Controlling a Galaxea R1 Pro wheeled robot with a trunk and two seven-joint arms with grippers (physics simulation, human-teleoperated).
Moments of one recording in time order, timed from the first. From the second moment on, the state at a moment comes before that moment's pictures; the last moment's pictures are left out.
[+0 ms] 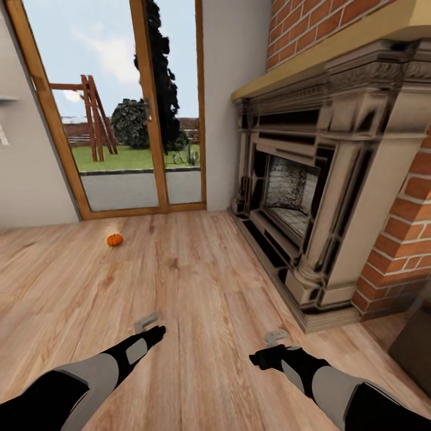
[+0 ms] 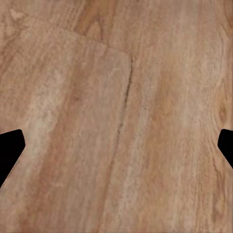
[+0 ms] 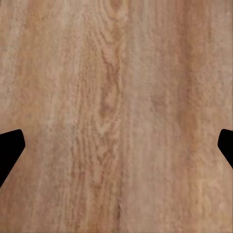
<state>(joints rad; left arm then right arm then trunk) -0.86 -0.02 -0.34 0.02 0.85 -0.02 0.07 -0.80 0.03 0.86 -0.03 -0.68 0.09 0.19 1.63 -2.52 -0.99</state>
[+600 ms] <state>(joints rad) -0.86 -0.03 -0.34 0.02 0.85 -0.02 0.07 -0.80 0.03 0.86 -0.03 -0.68 0.08 0.19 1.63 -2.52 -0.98</state>
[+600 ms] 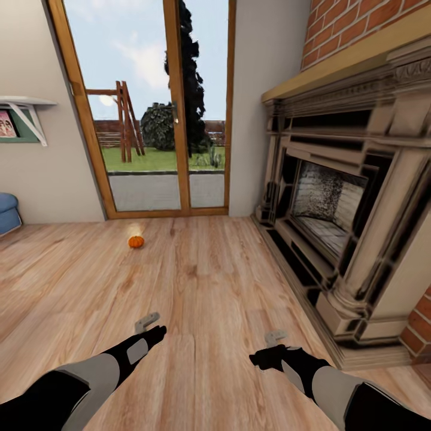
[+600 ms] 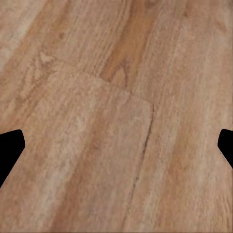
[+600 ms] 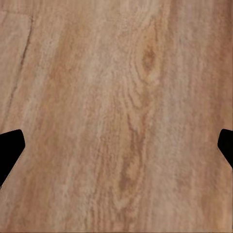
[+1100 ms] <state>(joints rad) -0.86 -0.03 -0.34 0.02 0.85 -0.02 0.07 -0.80 0.03 0.86 -0.03 -0.68 0.09 0.18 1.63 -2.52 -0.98</state>
